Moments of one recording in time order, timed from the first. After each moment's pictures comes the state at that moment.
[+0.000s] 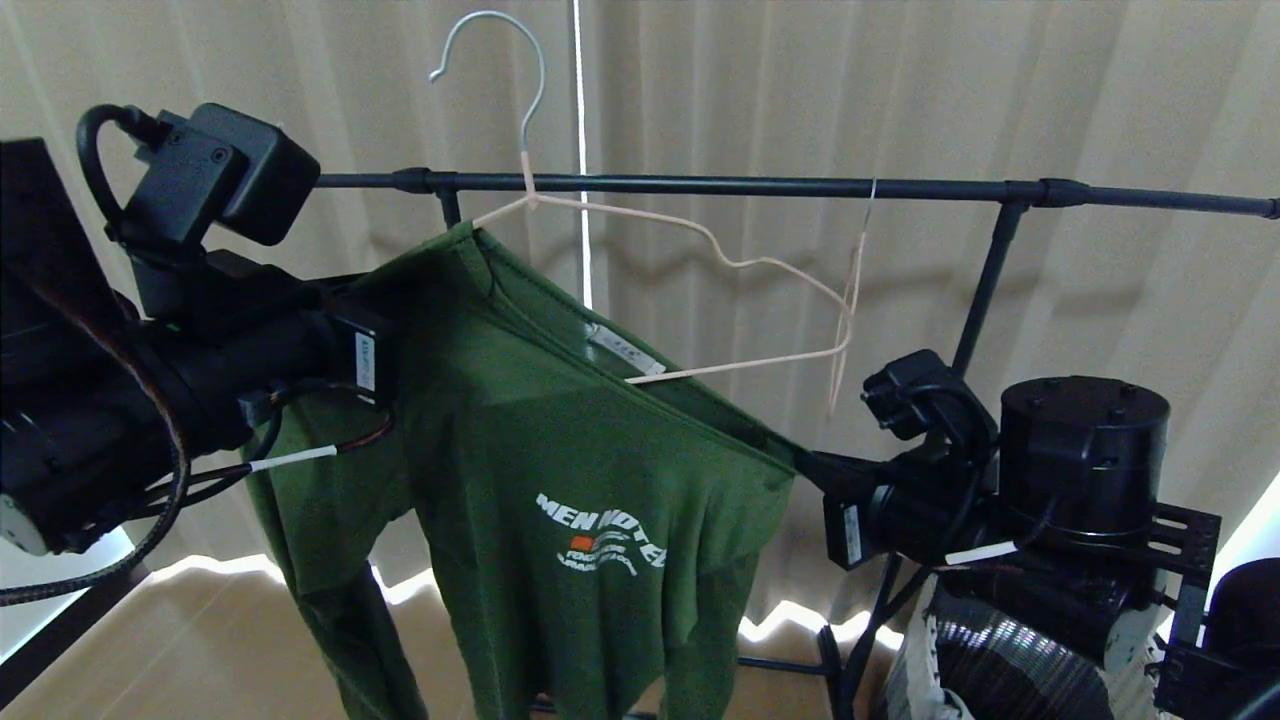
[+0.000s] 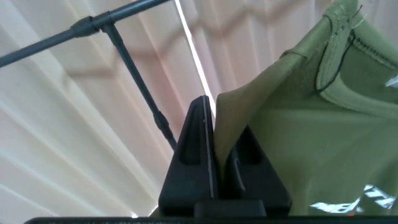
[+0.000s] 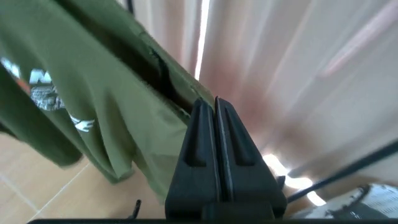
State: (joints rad) left arm -0.47 1.39 -0.82 -0.53 0.21 0.31; right arm 0.64 1.67 -0.61 -0.71 -0.23 0.07
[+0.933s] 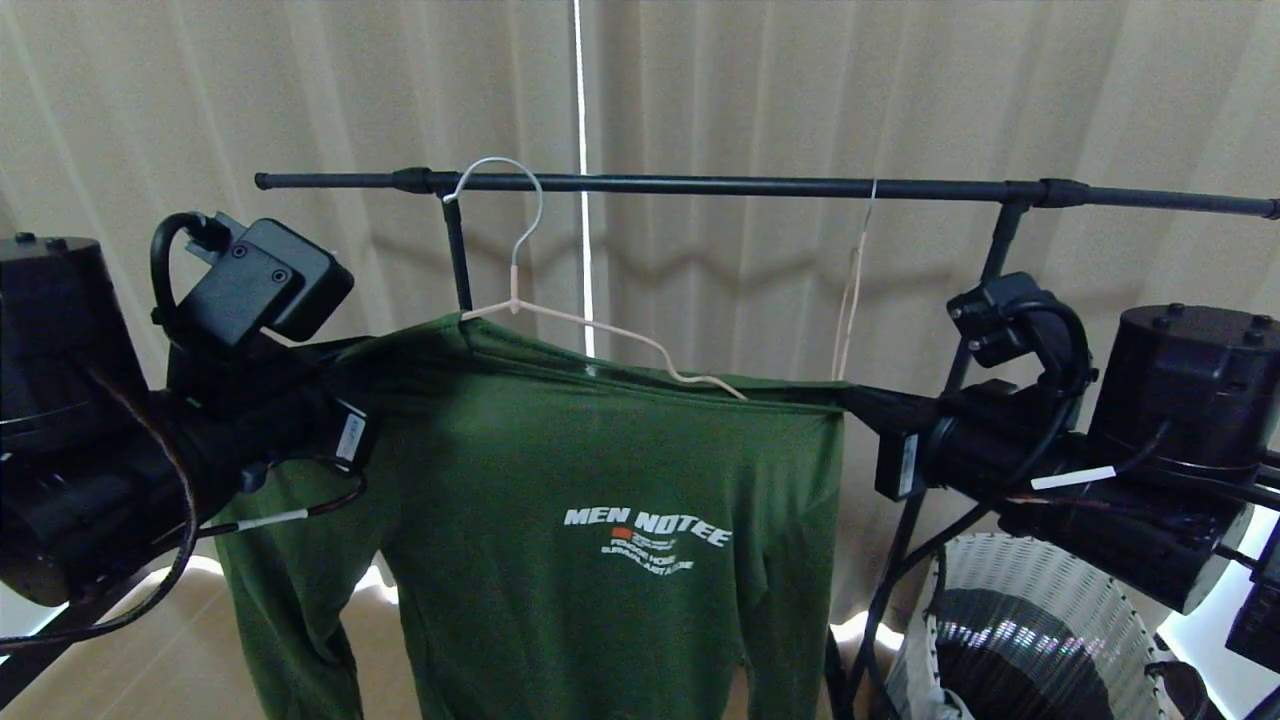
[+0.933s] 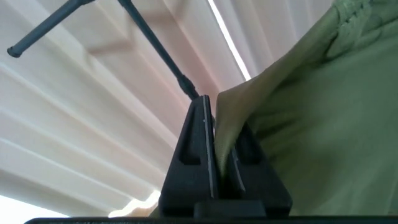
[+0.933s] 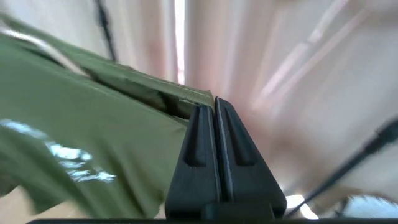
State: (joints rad) left arm -0.40 1.40 -0.70 -0.54 0.22 0.48; right arm 0.57 1.57 -0.66 -0.71 -0.14 0.07
